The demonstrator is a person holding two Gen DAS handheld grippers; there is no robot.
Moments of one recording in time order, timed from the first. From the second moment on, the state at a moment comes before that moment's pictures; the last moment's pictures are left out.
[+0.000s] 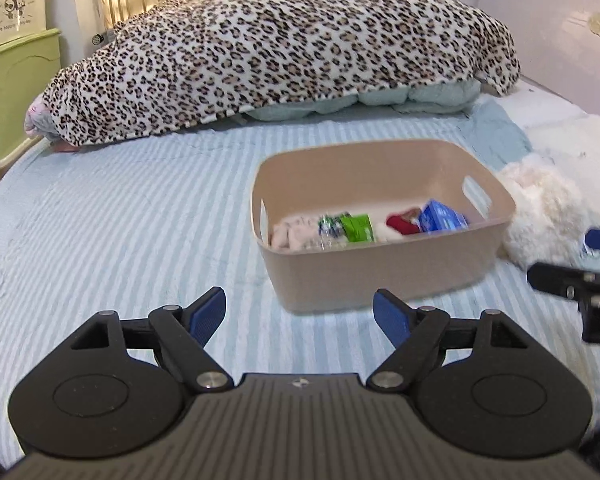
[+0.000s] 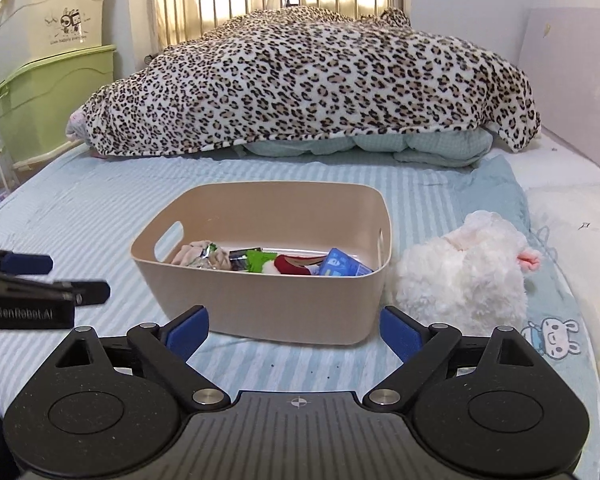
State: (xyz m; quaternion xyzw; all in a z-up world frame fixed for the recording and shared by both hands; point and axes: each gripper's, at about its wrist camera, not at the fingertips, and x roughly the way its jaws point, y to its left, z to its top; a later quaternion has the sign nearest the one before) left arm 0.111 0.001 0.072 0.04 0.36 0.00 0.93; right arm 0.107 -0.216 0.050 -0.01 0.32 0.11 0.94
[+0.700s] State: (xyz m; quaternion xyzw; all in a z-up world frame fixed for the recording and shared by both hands) left arm 0.028 -0.005 0.069 0.03 0.37 -0.02 0.93; right arm 0.042 -0.205 0.039 -0.03 0.34 0.14 0.93
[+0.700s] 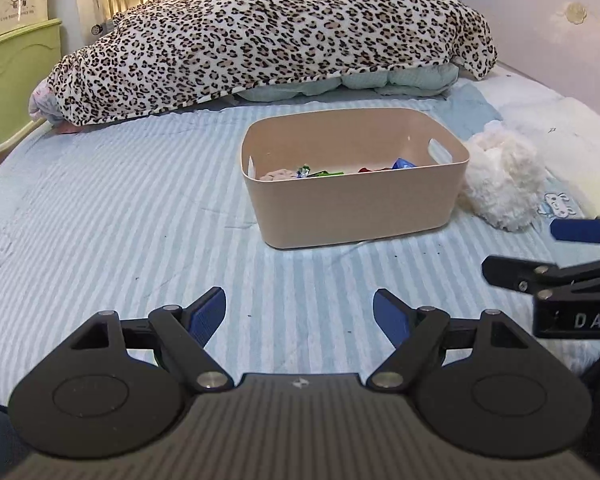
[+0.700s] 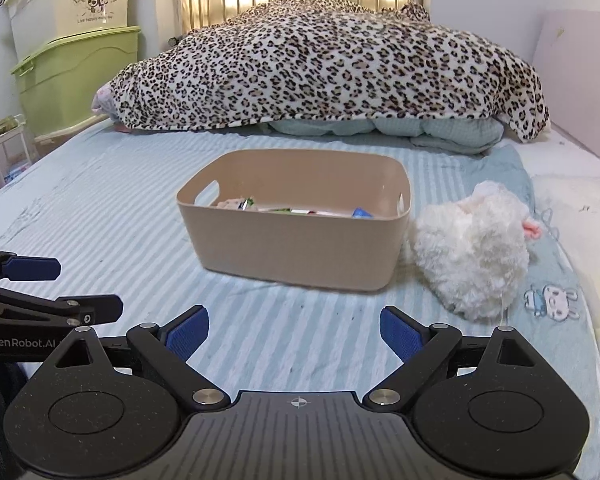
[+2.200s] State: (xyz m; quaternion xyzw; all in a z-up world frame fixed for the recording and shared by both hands) left arm -0.018 0.000 0.085 0.03 0.36 -0.05 0.93; right arm -0.014 -0.207 0.066 -0.03 0.34 0.13 0.93
